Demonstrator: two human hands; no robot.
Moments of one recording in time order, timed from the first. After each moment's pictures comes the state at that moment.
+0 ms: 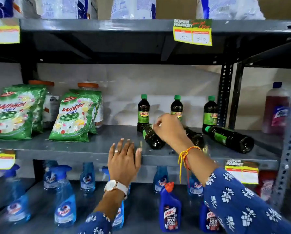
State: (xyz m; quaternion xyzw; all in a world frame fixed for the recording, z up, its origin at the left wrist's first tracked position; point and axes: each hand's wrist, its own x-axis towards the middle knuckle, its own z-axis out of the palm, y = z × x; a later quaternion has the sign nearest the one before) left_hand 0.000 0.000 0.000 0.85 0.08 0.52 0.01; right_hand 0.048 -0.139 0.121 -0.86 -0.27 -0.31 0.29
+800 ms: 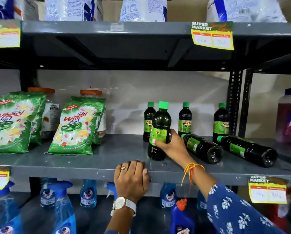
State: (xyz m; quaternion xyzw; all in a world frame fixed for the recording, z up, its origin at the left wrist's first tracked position) left_hand 0.031 0.026 -0.022 0.78 0.03 0.63 -0.01; right_hand 0.119 -0.105 0.072 -0.78 -0.26 -0.18 0.54
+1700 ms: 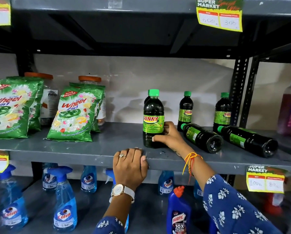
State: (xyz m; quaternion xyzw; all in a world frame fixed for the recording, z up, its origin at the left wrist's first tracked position) left_hand 0.025 0.019 -0.018 0.81 0.05 0.58 0.02; right_hand 0.139 -0.102 0.058 -0.75 -0.29 -0.05 0.60
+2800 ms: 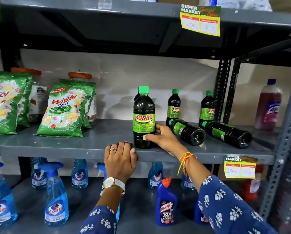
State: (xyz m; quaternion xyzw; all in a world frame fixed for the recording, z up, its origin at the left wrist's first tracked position) left_hand 0.015 0.014 -0.016 0.84 0.07 0.54 0.02; right_hand 0.090 -0.126 0.061 -0.75 -0.33 -0.03 0.58
